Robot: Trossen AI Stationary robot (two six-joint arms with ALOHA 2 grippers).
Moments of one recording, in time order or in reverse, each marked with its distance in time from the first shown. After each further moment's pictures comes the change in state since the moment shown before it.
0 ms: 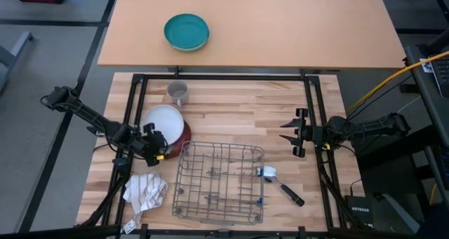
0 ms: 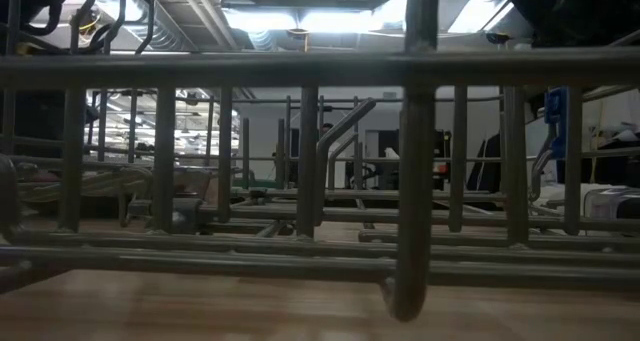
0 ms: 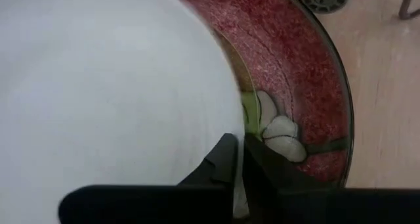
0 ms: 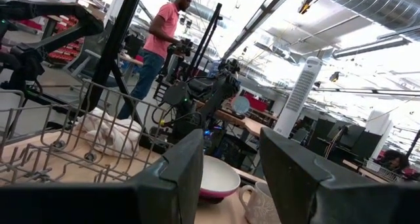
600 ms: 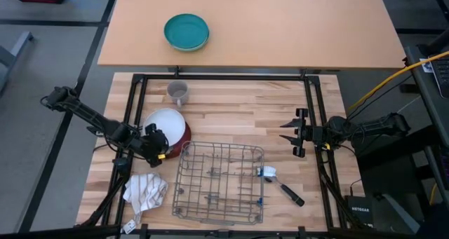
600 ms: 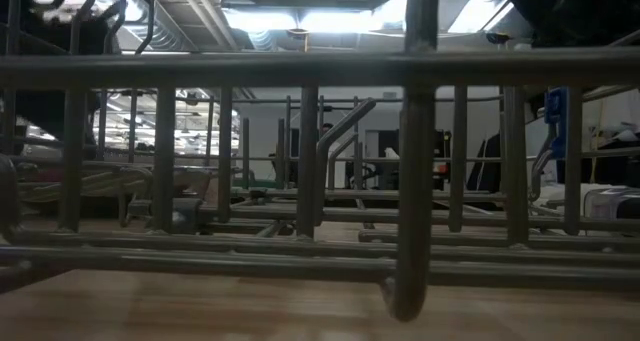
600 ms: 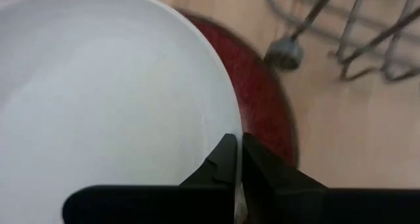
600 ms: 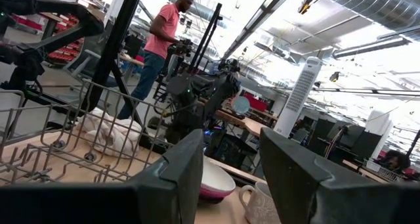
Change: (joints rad) left arm 0.000 -0.008 0.064 0.049 -0.004 -0.058; right arm 0.000 0.000 0.000 0.000 0.000 0.000
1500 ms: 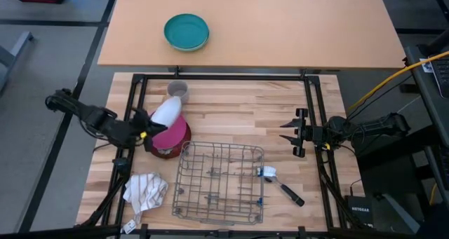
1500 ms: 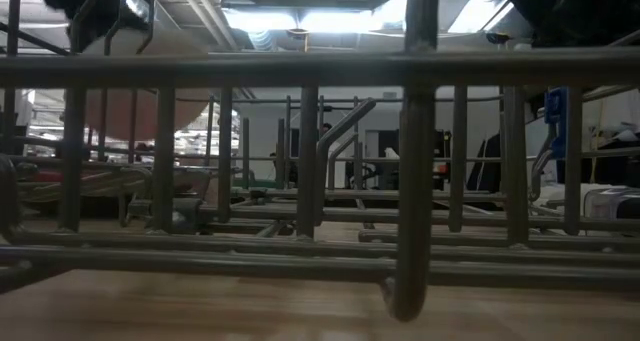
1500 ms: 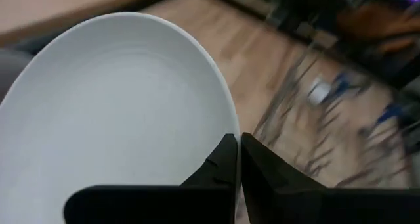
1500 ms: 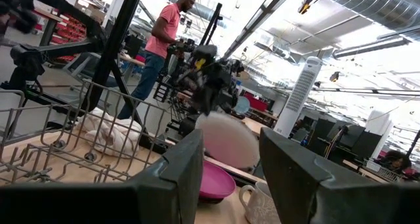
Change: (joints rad) left arm 0.001 -0.306 0.209 -0.008 -0.261 -0.054; right arm 0.000 0.000 0.000 -0.001 0.000 0.000
